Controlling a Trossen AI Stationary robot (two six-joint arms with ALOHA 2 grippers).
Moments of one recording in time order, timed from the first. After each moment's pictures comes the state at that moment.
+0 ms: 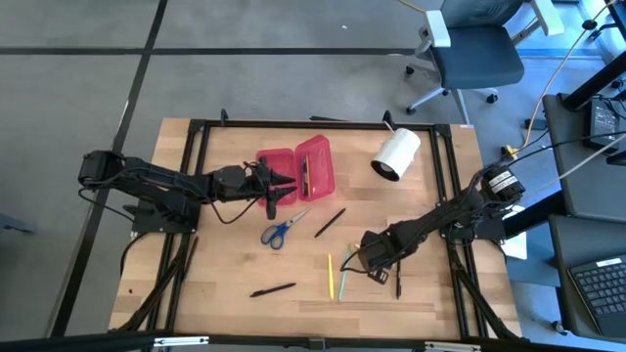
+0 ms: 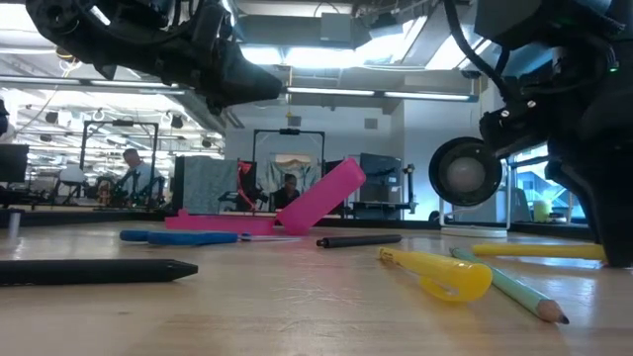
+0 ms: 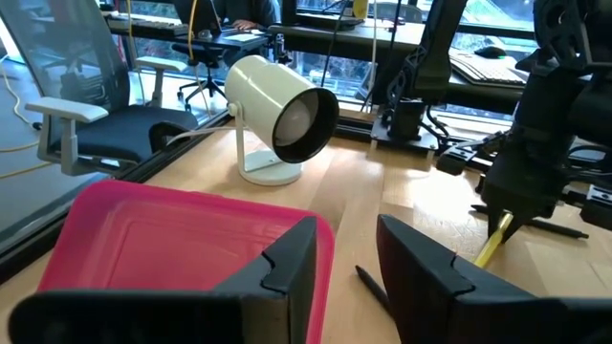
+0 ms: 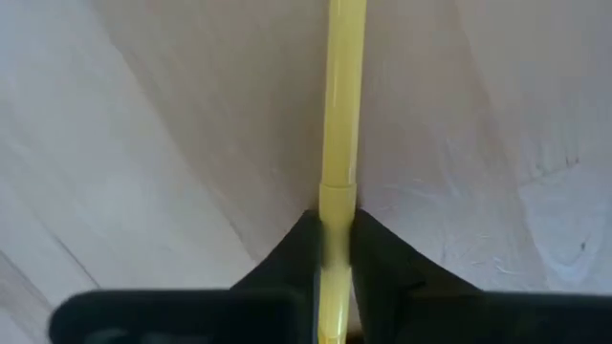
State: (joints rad) left arm 0.06 1.22 0.44 0.62 -0.19 -0.13; right arm 0.44 1.71 0.92 -0.69 -0.05 0.93
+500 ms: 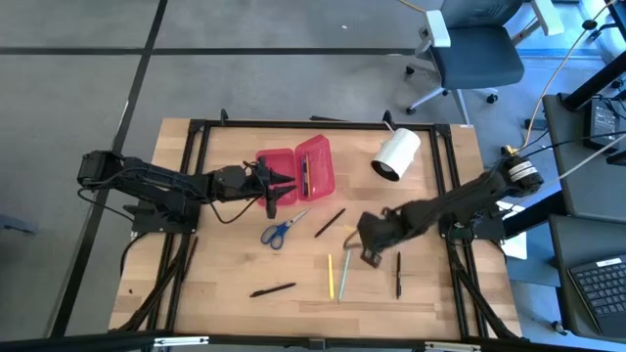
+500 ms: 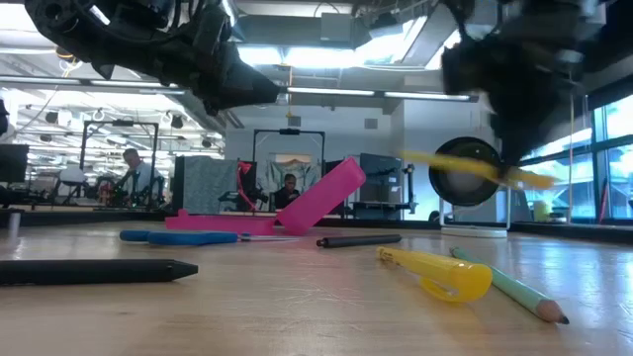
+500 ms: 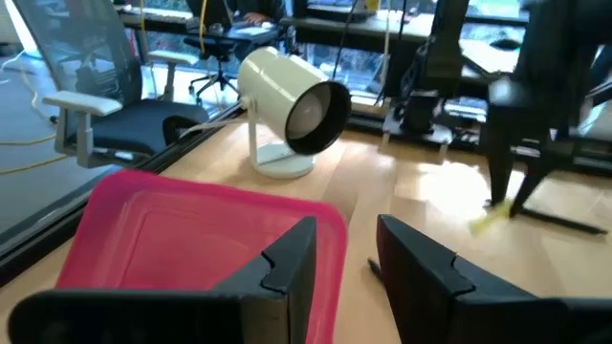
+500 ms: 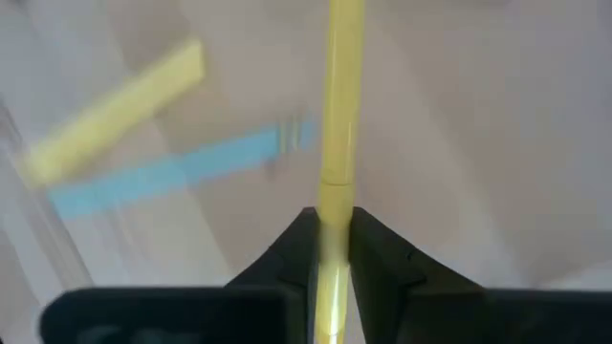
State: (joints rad) left arm 0.06 1.21 0.44 0.58 -0.22 -0.14; right arm 0.32 1.50 0.92 -0.61 0.09 0.83
